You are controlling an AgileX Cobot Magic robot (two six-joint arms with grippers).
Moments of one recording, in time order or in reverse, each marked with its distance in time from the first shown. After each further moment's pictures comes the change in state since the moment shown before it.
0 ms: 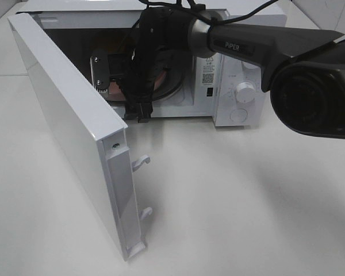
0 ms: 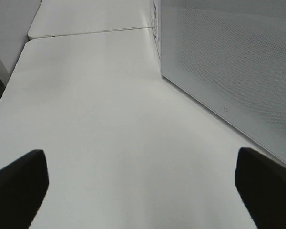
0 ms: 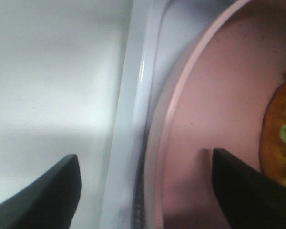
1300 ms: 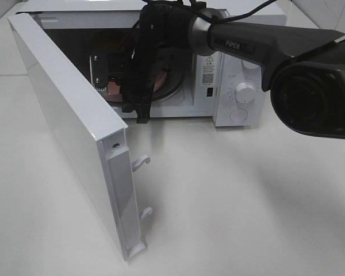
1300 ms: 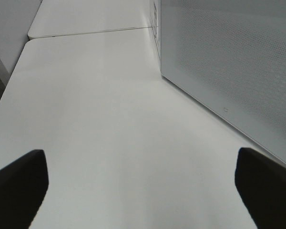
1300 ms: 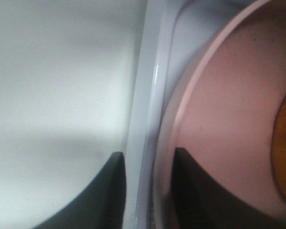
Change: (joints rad) left arm 0.000 0.000 0.000 0.000 0.000 0.000; right arm 0.000 0.006 -0.012 0.033 0.063 0.018
